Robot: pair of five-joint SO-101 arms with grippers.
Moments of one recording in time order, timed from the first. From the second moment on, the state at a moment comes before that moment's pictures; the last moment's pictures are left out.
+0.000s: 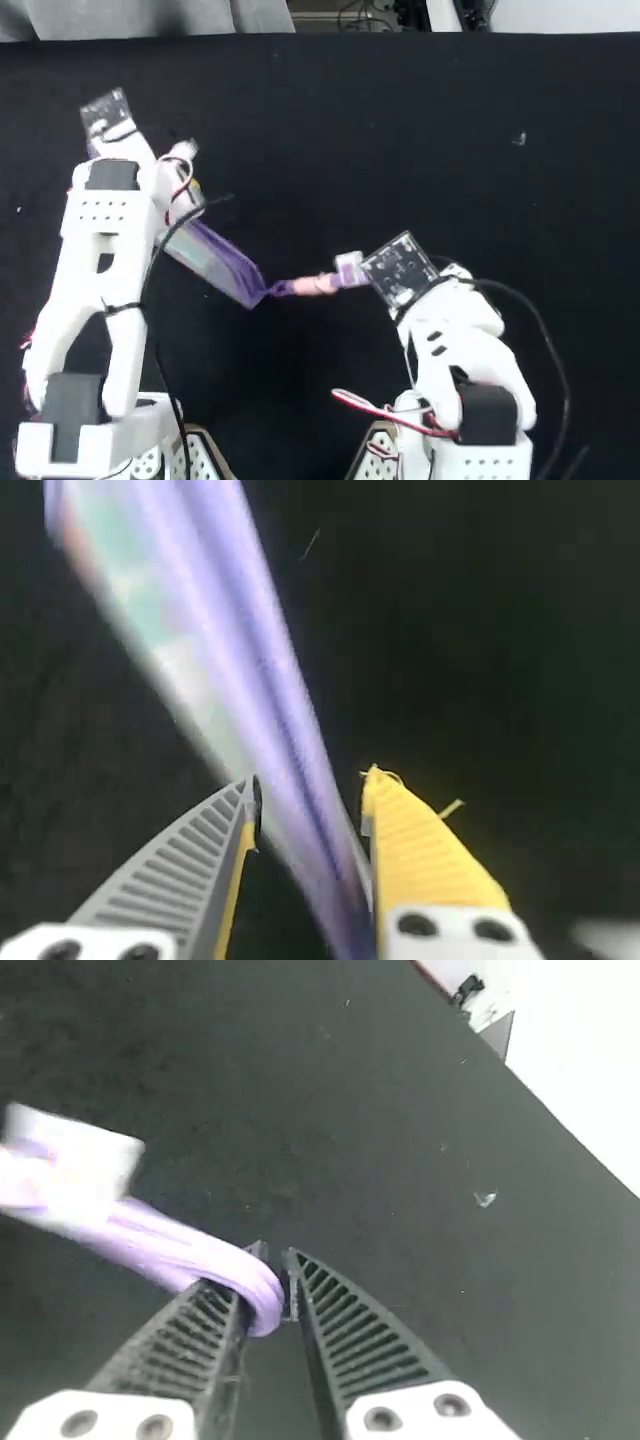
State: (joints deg) left arm -5.6 -15.3 18.7 71.3 27.2; right arm 1.1 -93.1 66.7 70.3 39.6
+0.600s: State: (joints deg) left arm -12.4 -15.8 7.4 76.9 27.0; right arm -3.9 -93.0 76.2 54.8 32.8
